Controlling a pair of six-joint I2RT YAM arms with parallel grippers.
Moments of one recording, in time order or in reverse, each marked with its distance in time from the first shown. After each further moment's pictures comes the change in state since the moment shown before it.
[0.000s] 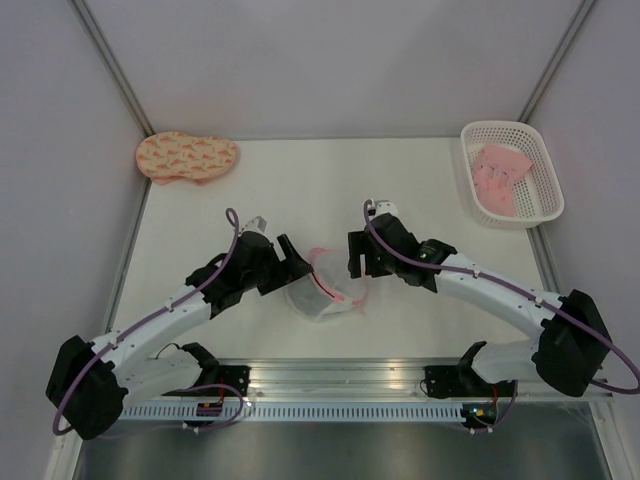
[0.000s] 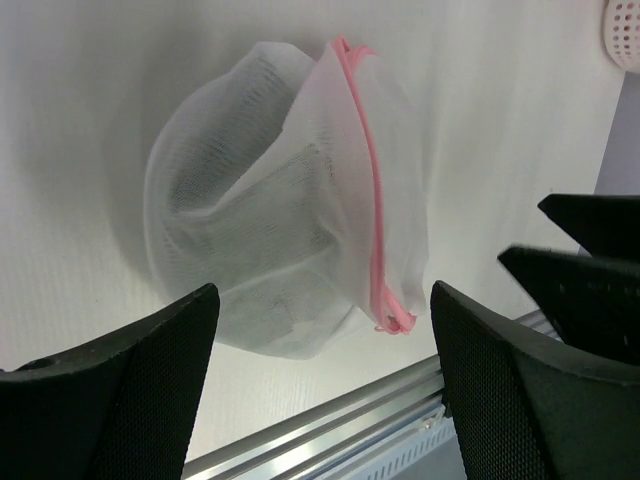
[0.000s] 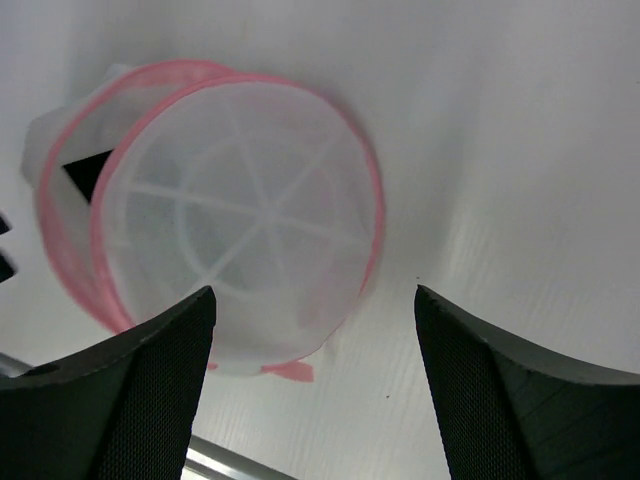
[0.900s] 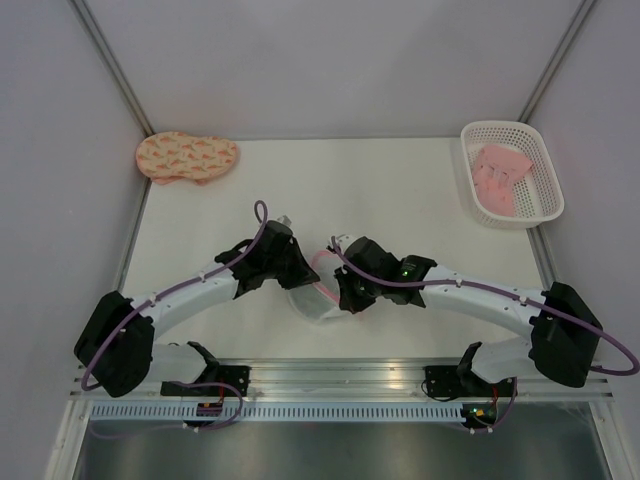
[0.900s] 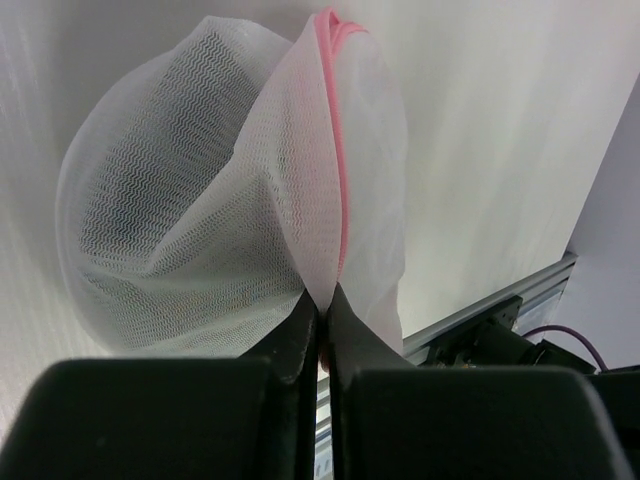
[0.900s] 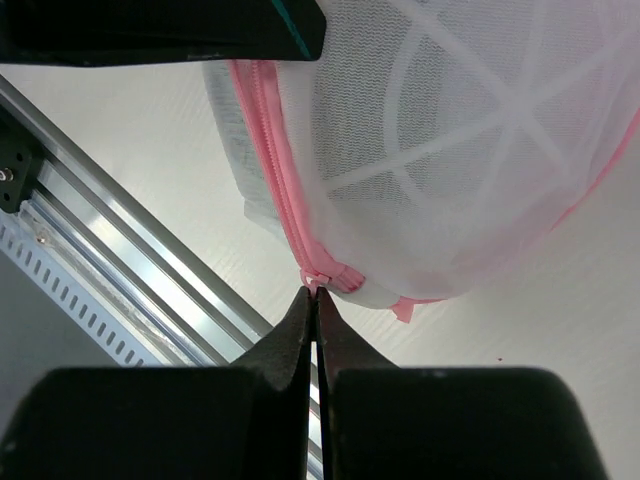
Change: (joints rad) left arm -0.017 0.245 0.098 0.039 0.117 -0.029; right arm 0.127 0.071 -0.039 0.021 -0.307 -0.103
